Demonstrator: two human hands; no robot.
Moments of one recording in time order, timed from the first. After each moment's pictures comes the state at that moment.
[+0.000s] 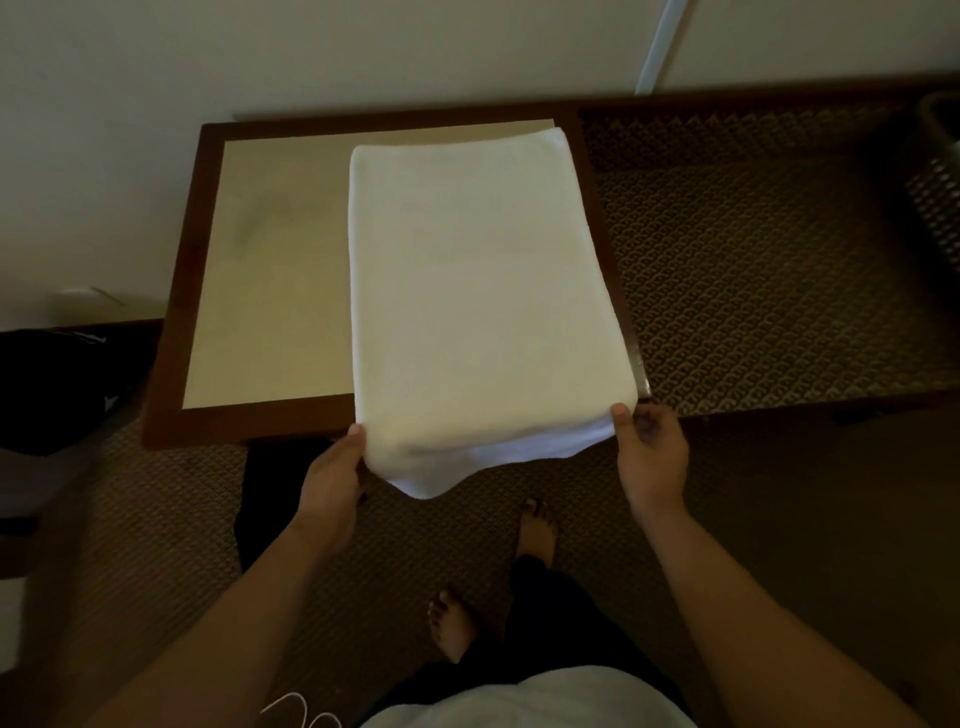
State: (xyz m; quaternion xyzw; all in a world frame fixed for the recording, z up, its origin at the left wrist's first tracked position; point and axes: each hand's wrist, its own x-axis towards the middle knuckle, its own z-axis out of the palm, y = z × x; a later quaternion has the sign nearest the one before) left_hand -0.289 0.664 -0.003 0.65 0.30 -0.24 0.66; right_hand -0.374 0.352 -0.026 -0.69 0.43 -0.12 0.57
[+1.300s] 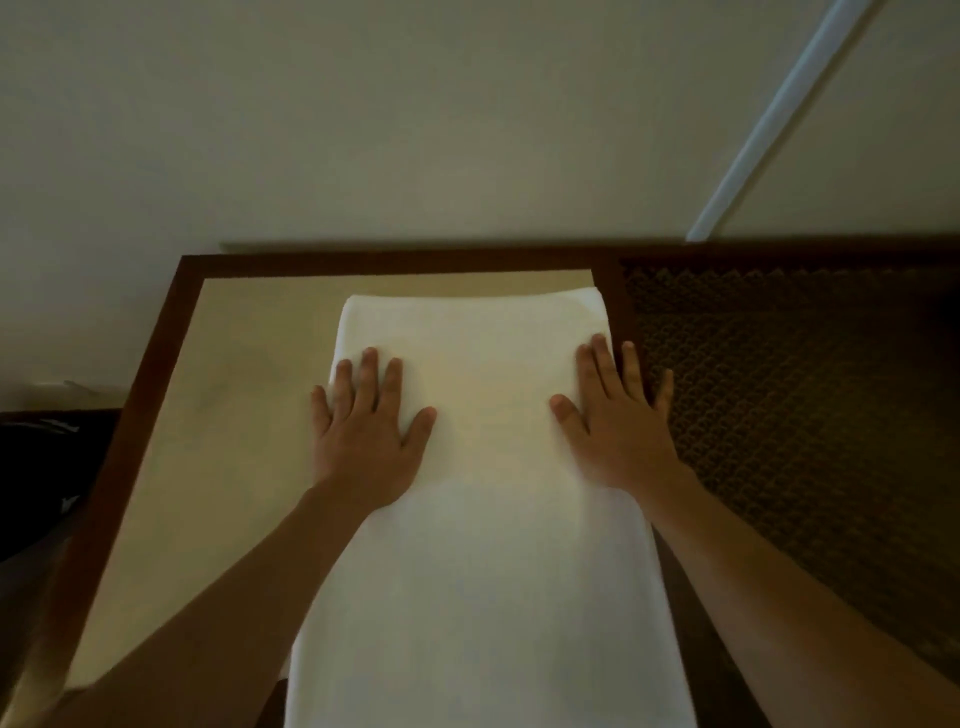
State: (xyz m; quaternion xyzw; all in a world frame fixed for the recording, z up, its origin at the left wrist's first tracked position) left_hand -0.013 0.573 -0.020 0.99 -0.11 -0.10 0.04; right_hand -0.066 0.286 -0.015 -0.98 0.11 0.11 0.08
